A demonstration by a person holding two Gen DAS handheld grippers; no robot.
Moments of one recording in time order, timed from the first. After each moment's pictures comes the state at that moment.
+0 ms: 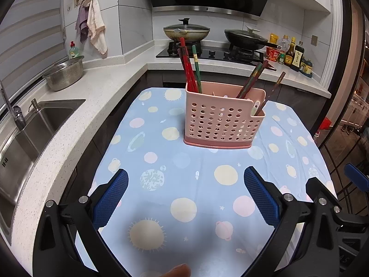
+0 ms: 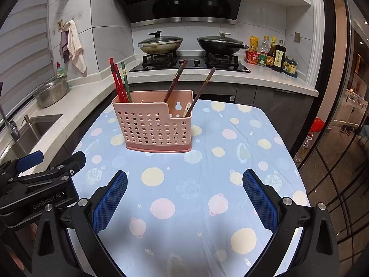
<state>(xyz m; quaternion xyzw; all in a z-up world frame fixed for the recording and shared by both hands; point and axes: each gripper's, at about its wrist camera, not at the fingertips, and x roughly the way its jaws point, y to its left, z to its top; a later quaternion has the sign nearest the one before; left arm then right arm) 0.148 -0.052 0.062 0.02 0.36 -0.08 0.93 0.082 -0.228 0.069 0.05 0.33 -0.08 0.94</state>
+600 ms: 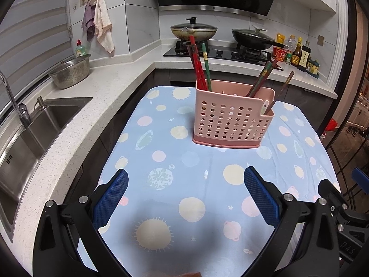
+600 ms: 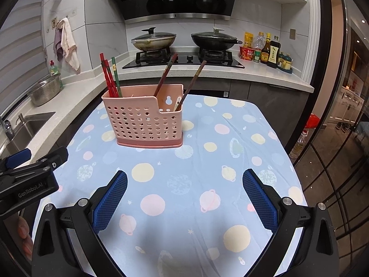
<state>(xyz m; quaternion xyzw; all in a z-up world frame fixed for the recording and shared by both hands) 0.151 -0.044 0.059 0.02 0.36 -0.05 0.93 0.083 -0.240 0.059 0.05 0.34 -0.10 0.93</state>
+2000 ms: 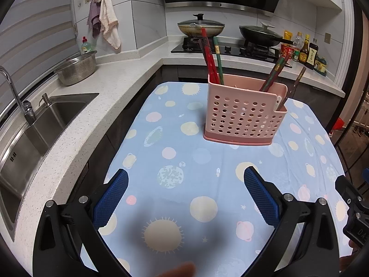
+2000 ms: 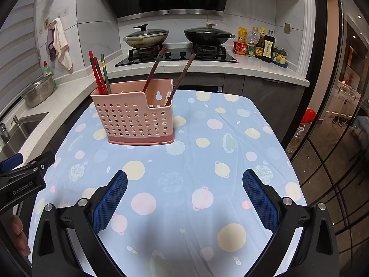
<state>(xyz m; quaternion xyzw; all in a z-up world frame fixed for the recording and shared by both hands) 0.158 -0.037 0.046 0.03 0.36 -0.03 0.93 0.085 -0.251 0.049 0.06 0.35 -0.11 0.93</state>
